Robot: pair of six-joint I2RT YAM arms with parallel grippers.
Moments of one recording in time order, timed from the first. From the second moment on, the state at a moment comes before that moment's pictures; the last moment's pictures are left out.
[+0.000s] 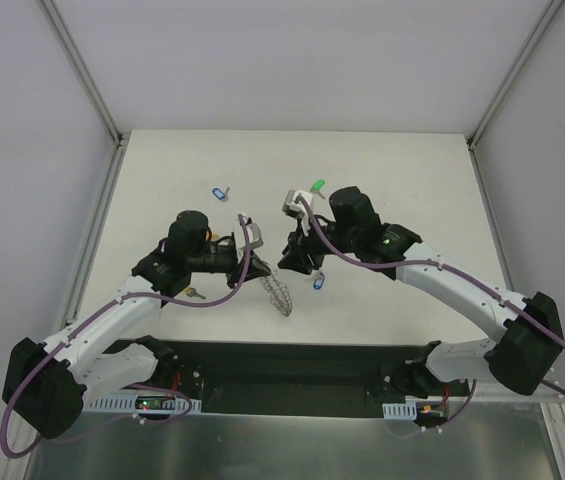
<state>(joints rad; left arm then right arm) -0.55 0.99 0.66 -0.13 0.80 0.22 0.80 1.30 1.07 -0.30 -0.53 -0.07</state>
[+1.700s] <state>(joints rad) -0.52 0.92 0.78 0.01 0.84 -0.11 0.74 1.22 0.93 0.06 -0.73 0.11</state>
